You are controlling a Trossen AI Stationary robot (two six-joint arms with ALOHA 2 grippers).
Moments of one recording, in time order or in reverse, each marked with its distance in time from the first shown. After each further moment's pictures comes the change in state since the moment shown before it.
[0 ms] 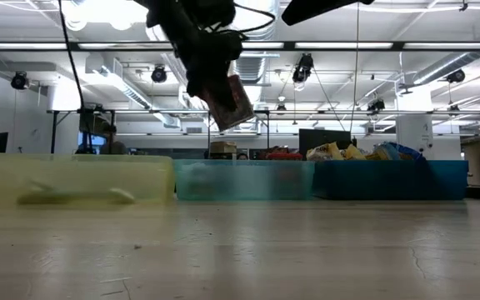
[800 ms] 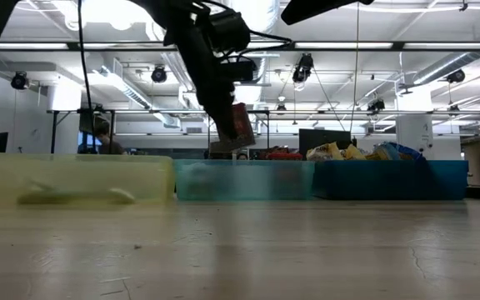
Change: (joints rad) left arm 0.040 0.147 0.067 -0.006 -0.106 0.293; right arm -0.001 0.000 -0.001 0.003 0.001 0.001
